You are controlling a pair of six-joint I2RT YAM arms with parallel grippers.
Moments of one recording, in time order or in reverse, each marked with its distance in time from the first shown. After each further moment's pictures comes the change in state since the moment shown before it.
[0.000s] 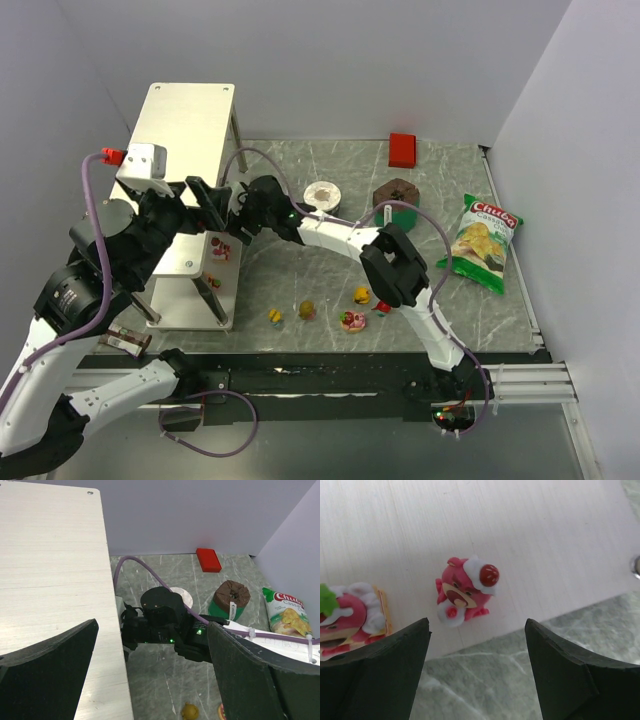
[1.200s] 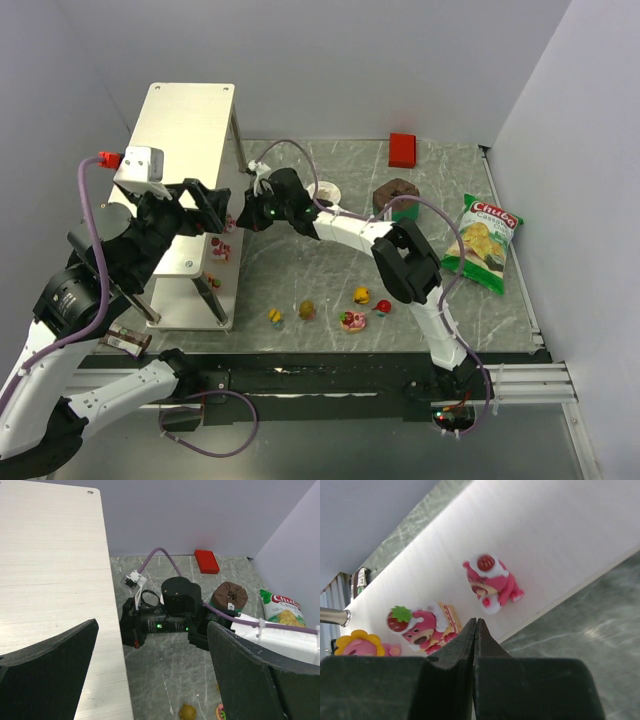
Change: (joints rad) left arm 0.000 -0.019 -0.022 0.013 -0.001 -0.008; right arm -0.074 -0.102 -0.154 0.138 -0.180 0.694
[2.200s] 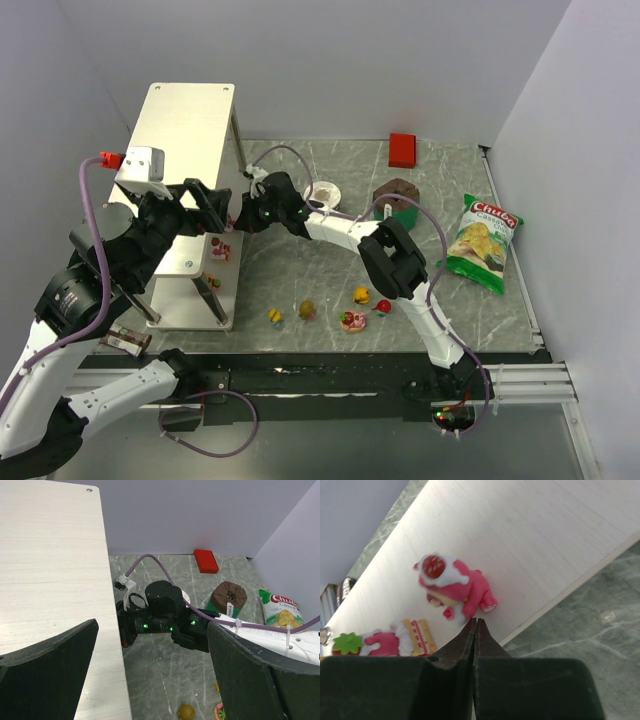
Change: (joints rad) left arm 0.000 0.000 -0.007 0.003 0.000 -0.013; right arm -0.001 0.149 0.126 -0.039 0.023 0.076
